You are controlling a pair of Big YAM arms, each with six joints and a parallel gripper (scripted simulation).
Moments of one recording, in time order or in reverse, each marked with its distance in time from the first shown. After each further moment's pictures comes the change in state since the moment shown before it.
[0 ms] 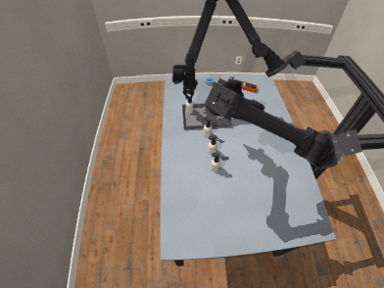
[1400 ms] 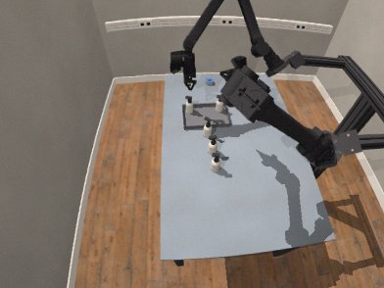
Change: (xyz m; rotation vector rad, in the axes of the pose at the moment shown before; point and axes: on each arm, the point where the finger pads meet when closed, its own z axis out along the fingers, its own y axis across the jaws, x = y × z) left arm -0.130 0.000 -0.038 -0.006 -0.027 0.000; right arm 0.009 0.041 -0.121 -0.023 0.019 -0.267
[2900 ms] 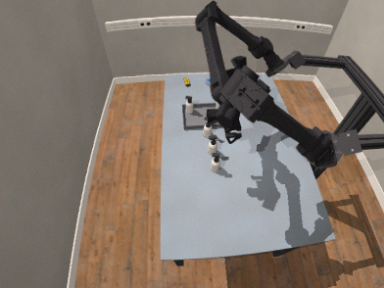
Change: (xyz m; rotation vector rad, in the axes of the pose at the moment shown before) left arm 0.000 0.000 0.000 0.000 0.000 0.000; right arm 0.162 0.408 -0.020 0.032 -0.021 -0.050
